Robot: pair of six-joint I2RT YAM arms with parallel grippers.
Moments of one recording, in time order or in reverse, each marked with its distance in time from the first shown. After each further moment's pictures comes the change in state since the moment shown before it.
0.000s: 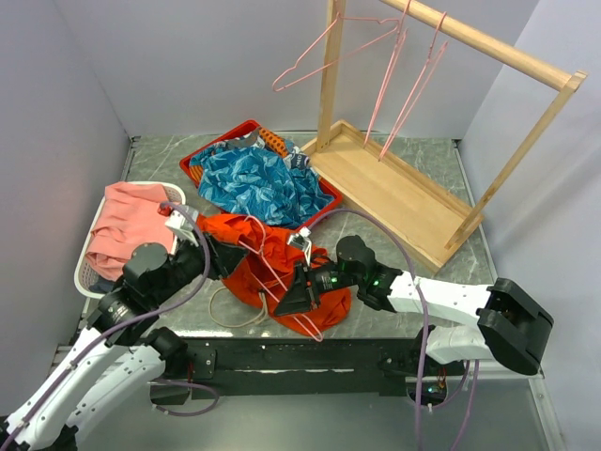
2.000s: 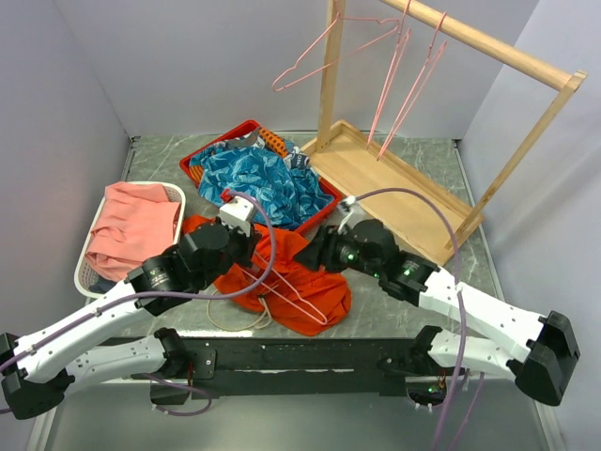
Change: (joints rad) left arm -0.350 0.396 0.249 -0.053 -0.471 0.332; right arm -0.057 -0.224 0.183 -0.645 0.718 -0.016
